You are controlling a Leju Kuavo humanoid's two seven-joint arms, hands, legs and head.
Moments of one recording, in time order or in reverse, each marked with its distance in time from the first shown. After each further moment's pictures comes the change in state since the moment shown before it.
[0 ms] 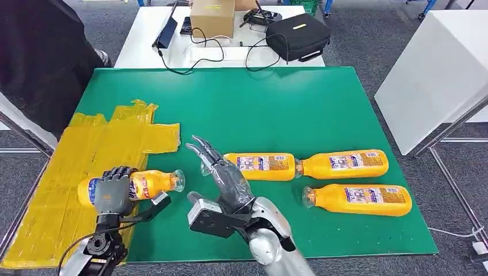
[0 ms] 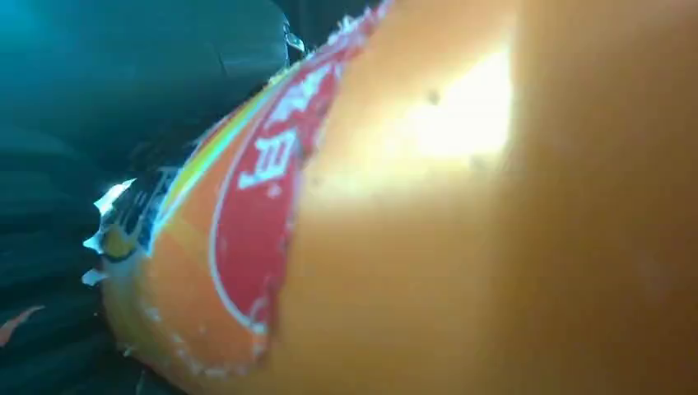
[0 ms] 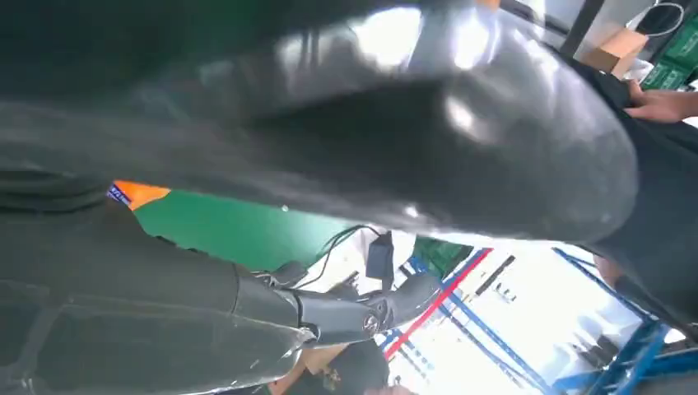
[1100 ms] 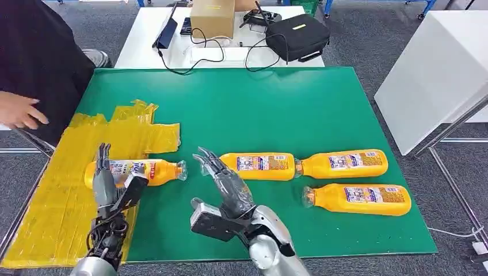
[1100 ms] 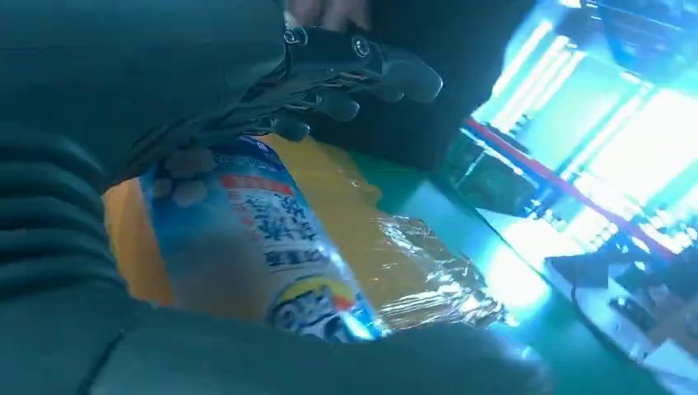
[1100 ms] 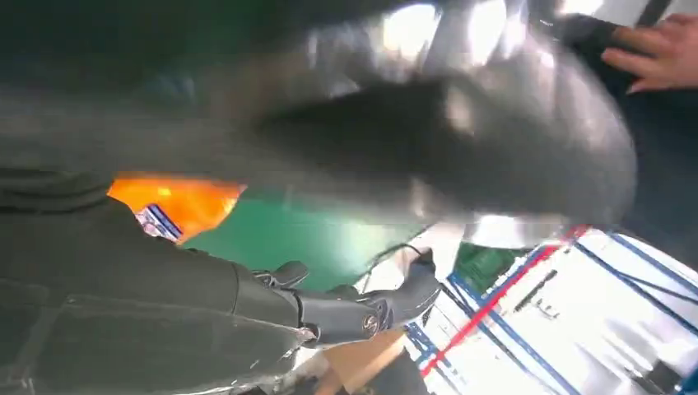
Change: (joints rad) left arm -0.226 -0.196 0.483 0.306 0.775 -0.017 -0.868; right arm 0.030 -0.005 -0.021 0.076 0.039 -0.042 0.010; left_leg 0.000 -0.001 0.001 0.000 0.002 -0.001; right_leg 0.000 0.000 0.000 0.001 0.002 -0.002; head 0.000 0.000
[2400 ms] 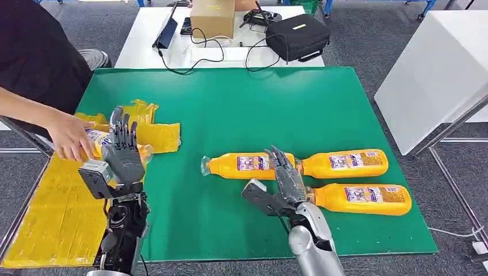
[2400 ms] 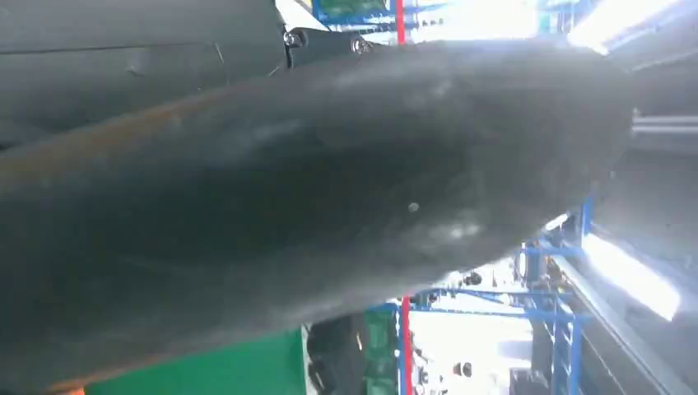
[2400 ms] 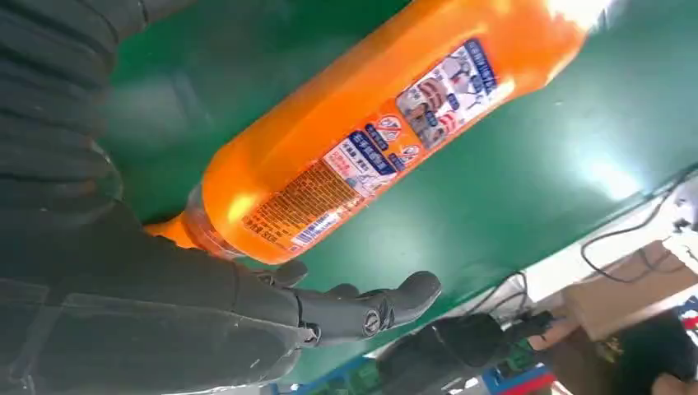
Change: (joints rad) left arm 0.149 -0.146 -0.295 -0.649 0.652 -0.732 0.076; right arm -0.019 -0.062 -0.357 0.114 0.278 -0.086 0.137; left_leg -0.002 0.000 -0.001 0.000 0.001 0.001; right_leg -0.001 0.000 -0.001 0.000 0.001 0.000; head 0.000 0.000
